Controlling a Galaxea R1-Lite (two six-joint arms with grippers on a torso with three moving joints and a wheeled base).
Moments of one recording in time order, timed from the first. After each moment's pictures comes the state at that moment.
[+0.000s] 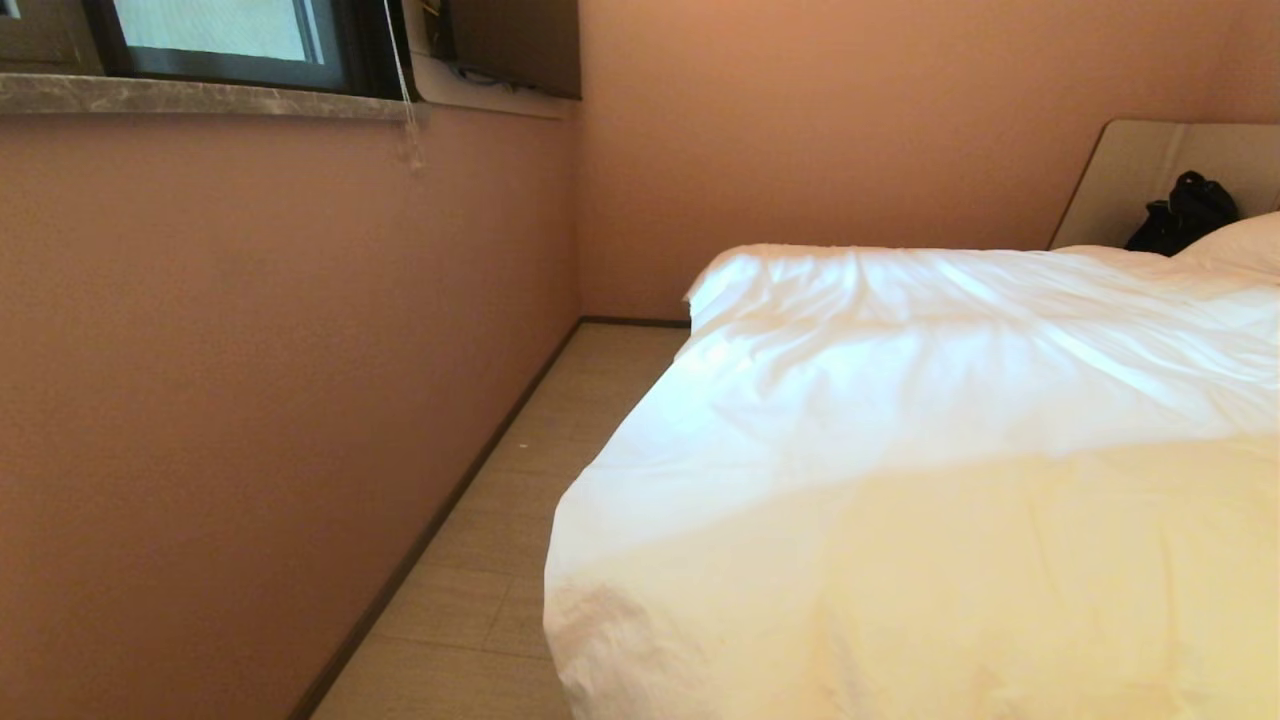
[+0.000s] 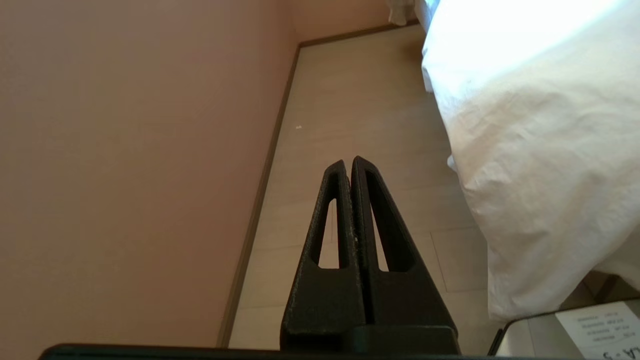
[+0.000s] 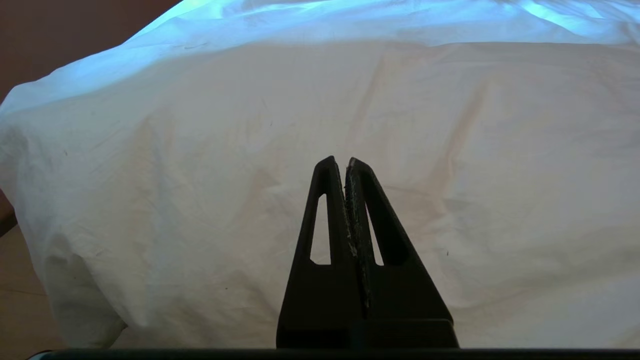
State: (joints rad) left arm 0.00 0.00 -0.09 0.14 -0.12 0.19; right arm 0.02 0.00 0.00 0.01 0.02 -0.02
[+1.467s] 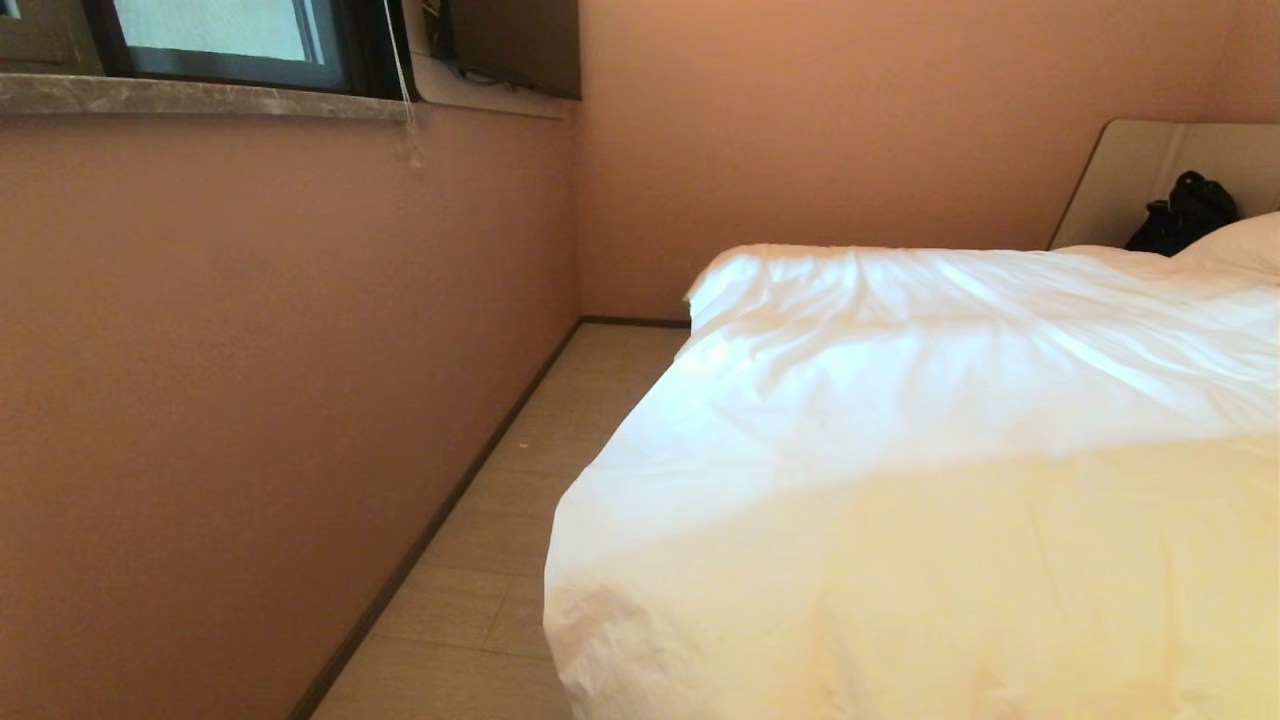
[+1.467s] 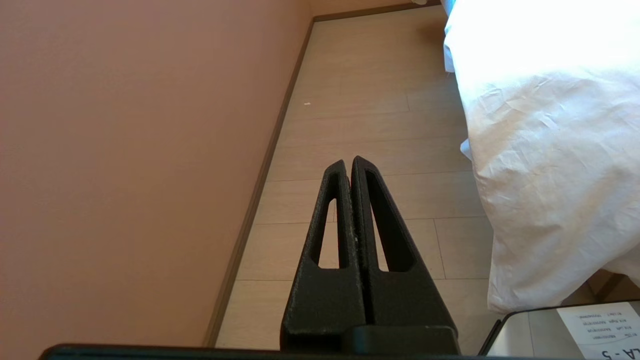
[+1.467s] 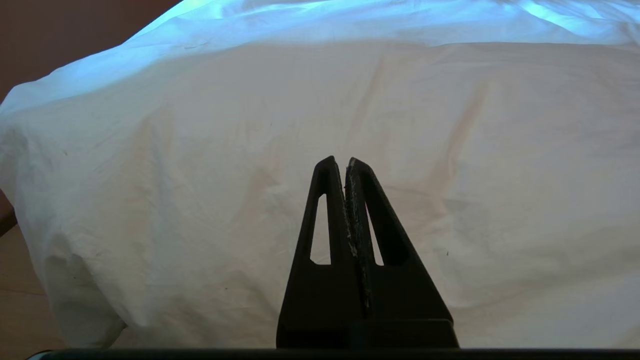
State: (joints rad) left arm 0.00 0.00 -0.06 0.15 -0.06 0.14; right arm 0.02 0.00 0.00 0.01 0.02 -0.02
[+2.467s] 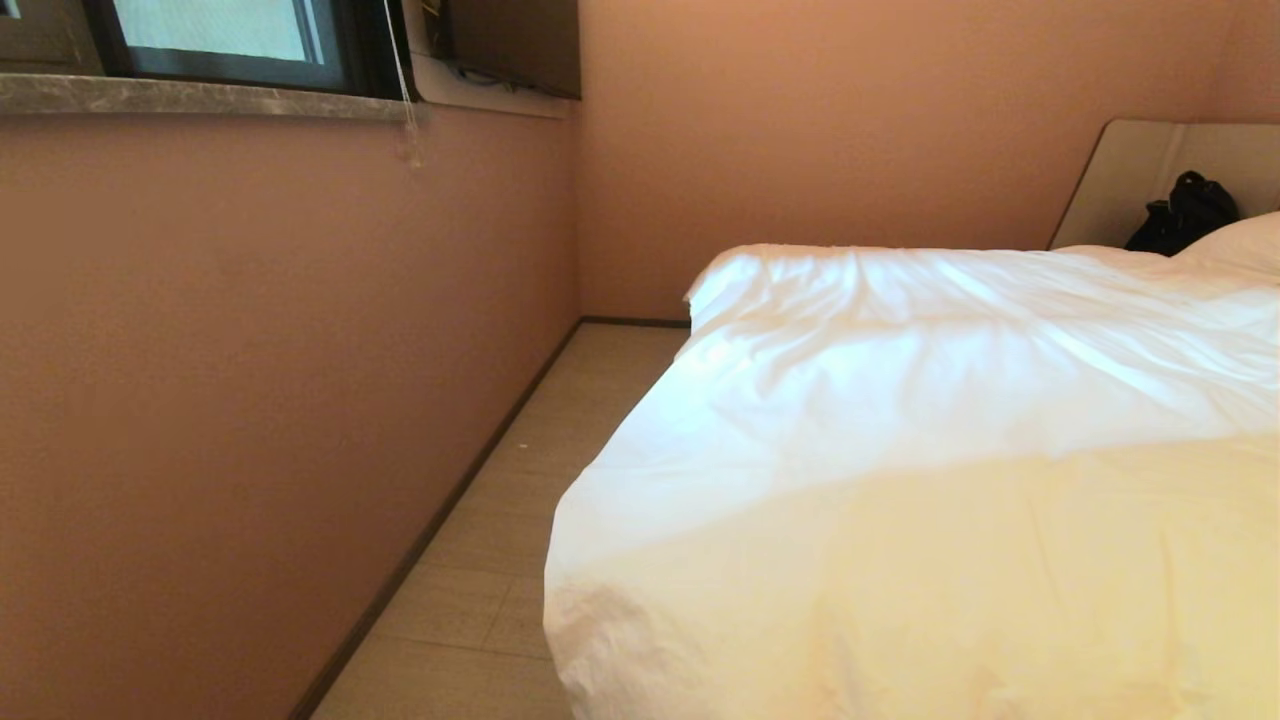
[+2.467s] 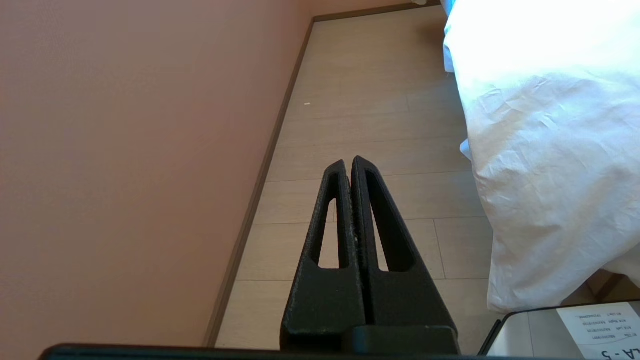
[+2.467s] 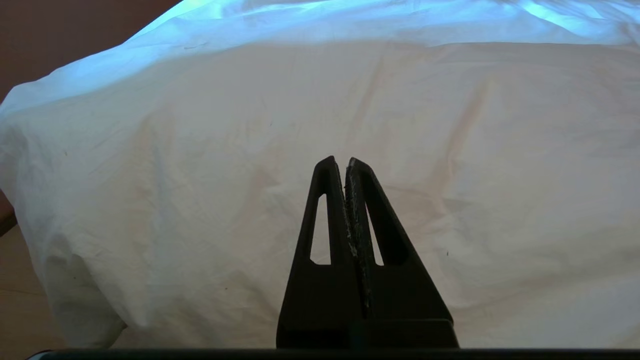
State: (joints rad) left arm 0.00 0.00 -0.06 0.15 -0.06 0.14; right arm 0.02 0.00 0.00 0.01 0.02 -0.02
